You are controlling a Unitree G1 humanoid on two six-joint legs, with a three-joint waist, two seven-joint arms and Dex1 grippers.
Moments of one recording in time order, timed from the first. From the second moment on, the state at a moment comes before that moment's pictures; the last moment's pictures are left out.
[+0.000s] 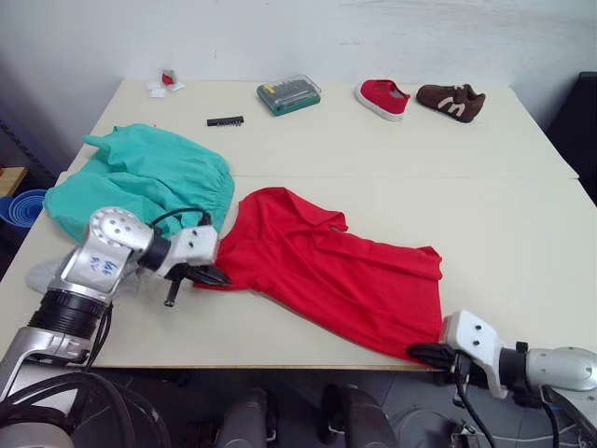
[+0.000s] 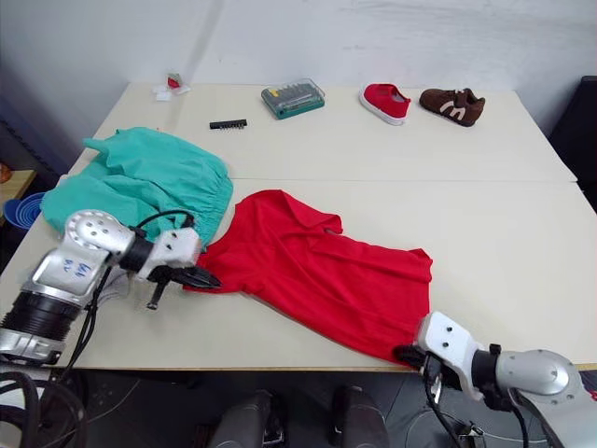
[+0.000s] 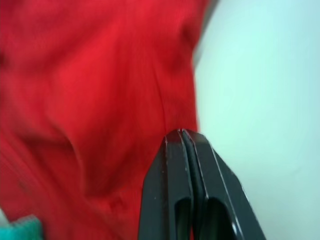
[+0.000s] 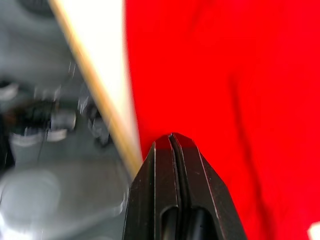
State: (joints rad) left arm -0.63 0.84 -0.26 0.33 -0.02 -0.02 -1.38; right arm 0.41 -0.98 -0.16 -0.58 0.29 0.40 0.94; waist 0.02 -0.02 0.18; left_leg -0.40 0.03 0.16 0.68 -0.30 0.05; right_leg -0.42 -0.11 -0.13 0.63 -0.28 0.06
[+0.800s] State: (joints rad) left arm -0.57 0.98 -0.16 0.12 -0.22 0.19 -1.50; right arm 0.45 -0.94 -0.36 -0.71 0.36 0.41 0.94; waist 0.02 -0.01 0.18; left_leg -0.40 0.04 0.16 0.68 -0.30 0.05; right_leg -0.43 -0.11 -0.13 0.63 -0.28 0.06
